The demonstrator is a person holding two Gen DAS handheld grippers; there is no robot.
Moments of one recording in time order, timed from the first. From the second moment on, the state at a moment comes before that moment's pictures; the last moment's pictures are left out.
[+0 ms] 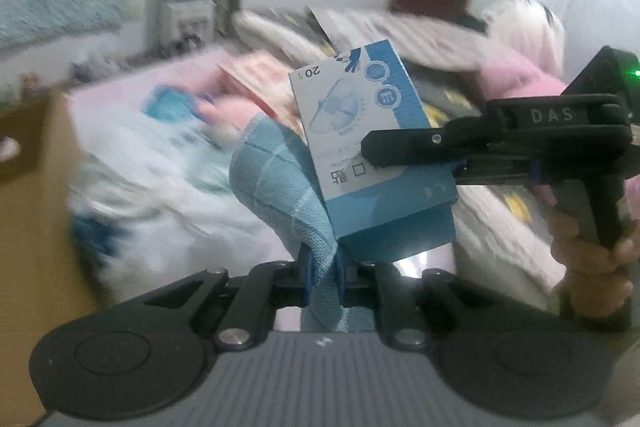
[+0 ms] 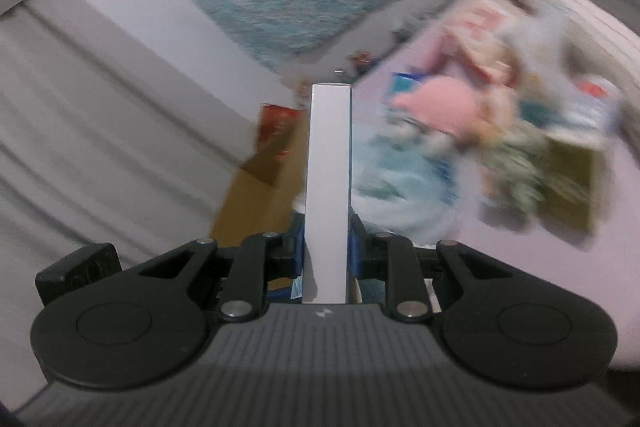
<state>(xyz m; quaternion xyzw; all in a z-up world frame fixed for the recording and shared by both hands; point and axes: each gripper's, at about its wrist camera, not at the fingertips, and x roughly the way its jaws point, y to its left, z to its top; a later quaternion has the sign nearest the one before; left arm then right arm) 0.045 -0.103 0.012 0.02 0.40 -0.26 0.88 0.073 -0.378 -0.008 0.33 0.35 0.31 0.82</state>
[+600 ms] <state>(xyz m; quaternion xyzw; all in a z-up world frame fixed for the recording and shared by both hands) 0.142 0.131 0.043 -0.11 0.40 -0.01 0.91 0.253 -0.084 0.043 0.22 0.44 0.41 0.77</state>
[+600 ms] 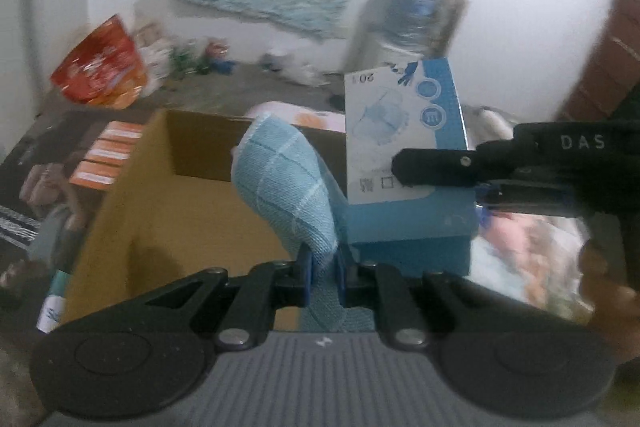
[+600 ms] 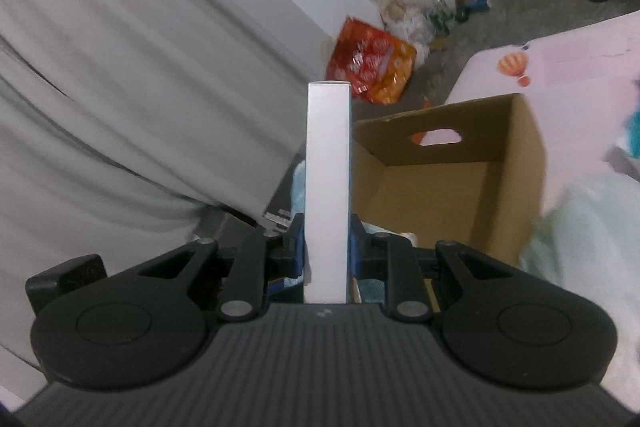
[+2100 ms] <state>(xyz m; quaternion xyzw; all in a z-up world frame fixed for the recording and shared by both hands) 0.251 0.218 -0.008 -0.03 0.44 0.14 0.89 0.361 0.042 -0.101 0.15 0.58 0.26 0.75</state>
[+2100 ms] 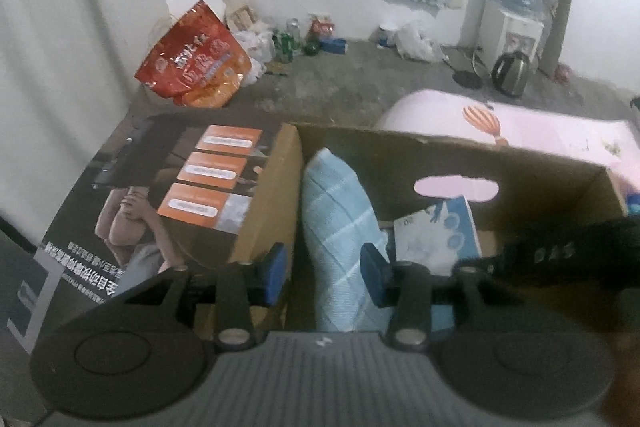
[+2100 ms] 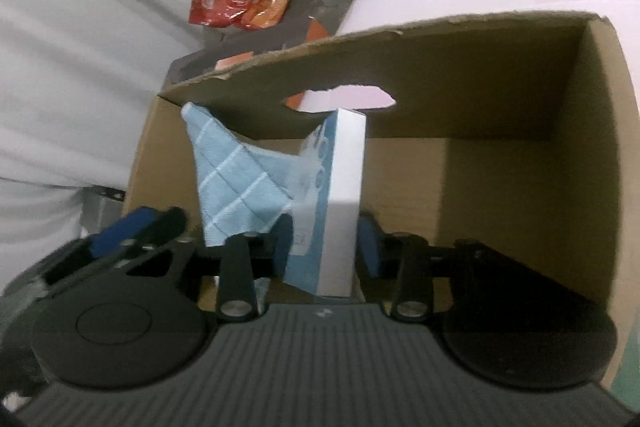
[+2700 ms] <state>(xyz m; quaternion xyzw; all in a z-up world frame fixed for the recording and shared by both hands) 0.224 0.220 0.008 -0.06 0.42 0.15 0.89 0.348 0.049 -0.099 0.15 0.56 0.29 0.76</state>
